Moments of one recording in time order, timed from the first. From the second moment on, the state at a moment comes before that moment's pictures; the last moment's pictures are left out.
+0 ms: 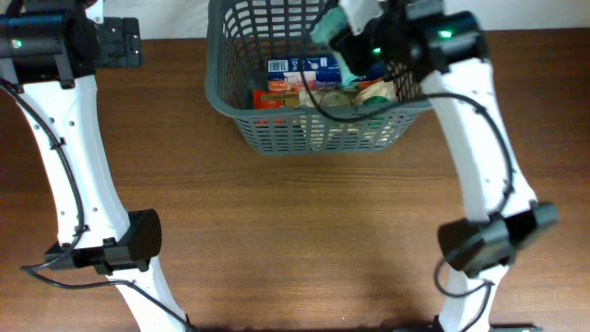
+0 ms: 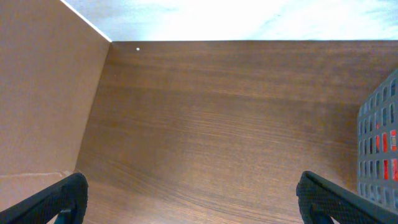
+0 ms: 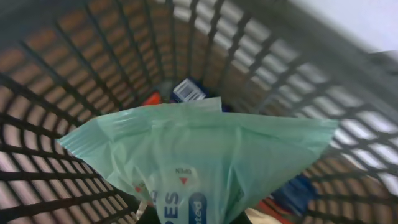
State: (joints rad) left arm 0.07 2.09 2.82 -1.57 -0.28 0.08; right arm 0.30 2.06 2.34 -1.07 -0.30 -0.39
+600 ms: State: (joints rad) left arm 0.07 2.09 2.82 -1.57 -0.28 0.08; right arm 0.36 2.34 2.34 -1.13 -0.42 -0.51
